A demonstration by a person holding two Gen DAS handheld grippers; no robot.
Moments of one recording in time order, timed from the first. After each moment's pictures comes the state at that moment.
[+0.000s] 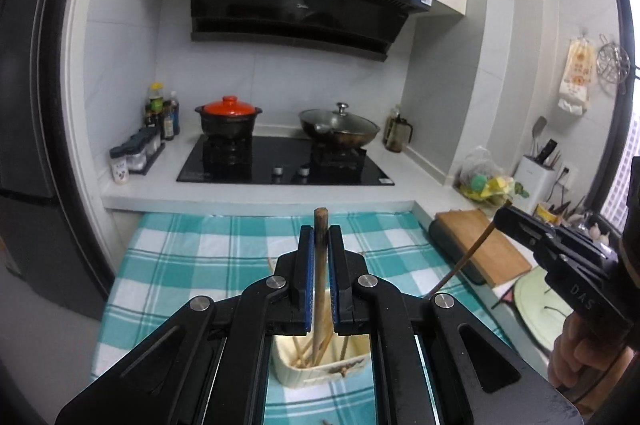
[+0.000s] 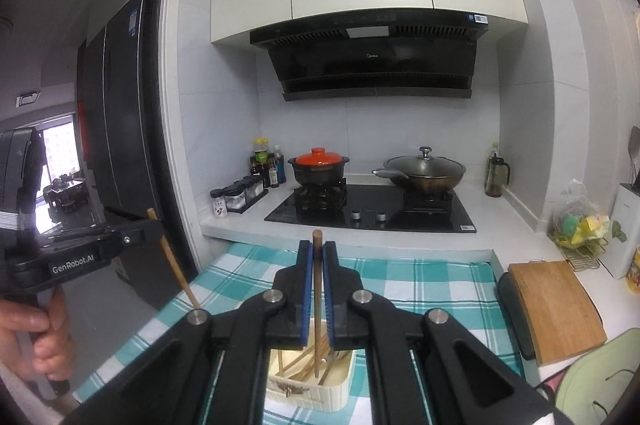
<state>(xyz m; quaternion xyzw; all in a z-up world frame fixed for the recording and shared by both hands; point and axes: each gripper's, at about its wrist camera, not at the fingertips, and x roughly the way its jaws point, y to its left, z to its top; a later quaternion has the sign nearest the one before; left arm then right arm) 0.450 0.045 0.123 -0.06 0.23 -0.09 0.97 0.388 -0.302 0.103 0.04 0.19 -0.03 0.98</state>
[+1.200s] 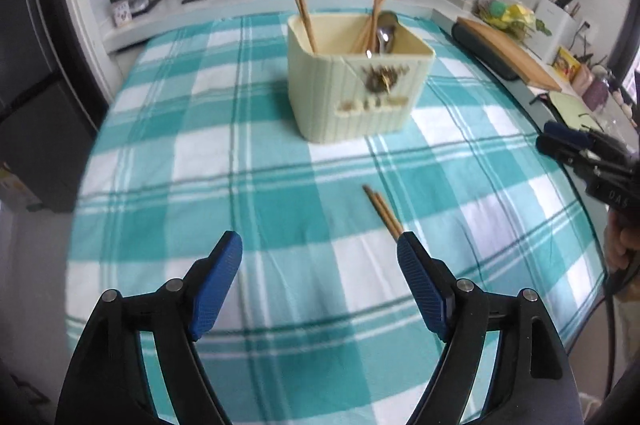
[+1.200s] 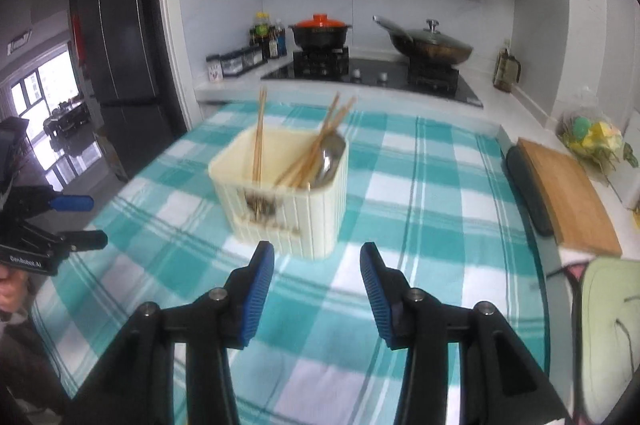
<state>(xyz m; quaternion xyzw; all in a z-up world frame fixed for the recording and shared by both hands) 0.325 0.042 -0.098 -0.01 0.46 -0.09 0.88 0.318 -0.307 -0.071 0.03 0.39 -0.02 0.92</state>
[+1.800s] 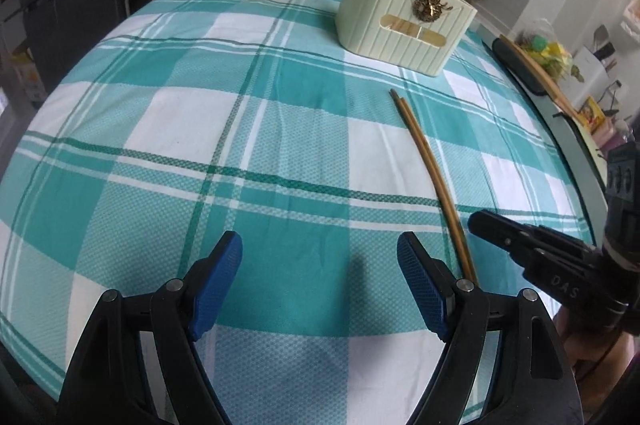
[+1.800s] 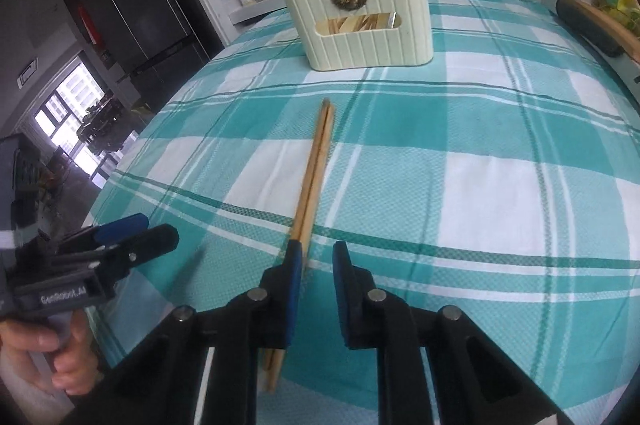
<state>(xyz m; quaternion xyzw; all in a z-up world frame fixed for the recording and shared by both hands) 0.241 0.053 -0.178 -0.13 0.46 -0.01 0.88 0.256 -0.219 -0.204 0.14 0.47 0.06 0.87</state>
